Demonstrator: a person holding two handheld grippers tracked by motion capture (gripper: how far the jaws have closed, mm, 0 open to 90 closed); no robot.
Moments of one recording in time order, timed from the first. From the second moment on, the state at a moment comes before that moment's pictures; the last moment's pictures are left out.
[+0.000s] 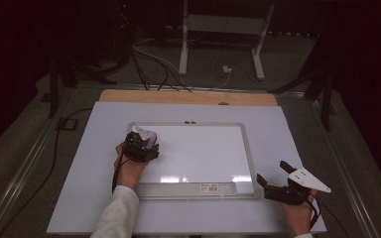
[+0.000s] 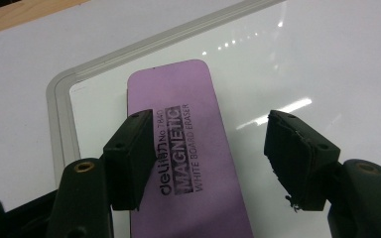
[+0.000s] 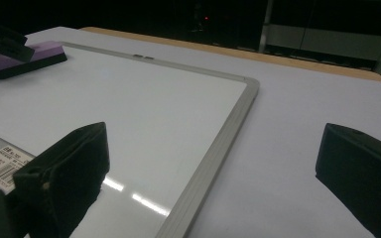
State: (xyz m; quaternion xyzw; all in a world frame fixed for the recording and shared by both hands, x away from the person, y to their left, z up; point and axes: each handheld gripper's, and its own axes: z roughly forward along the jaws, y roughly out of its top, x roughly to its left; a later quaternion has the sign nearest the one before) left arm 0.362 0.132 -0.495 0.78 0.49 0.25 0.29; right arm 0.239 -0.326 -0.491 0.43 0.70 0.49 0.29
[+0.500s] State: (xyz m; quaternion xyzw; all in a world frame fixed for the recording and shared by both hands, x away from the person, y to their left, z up) left arm 0.369 0.151 -0.495 0.76 0.53 0.26 0.28; right arm 0.240 -0.325 -0.492 0.43 0.70 0.49 0.29
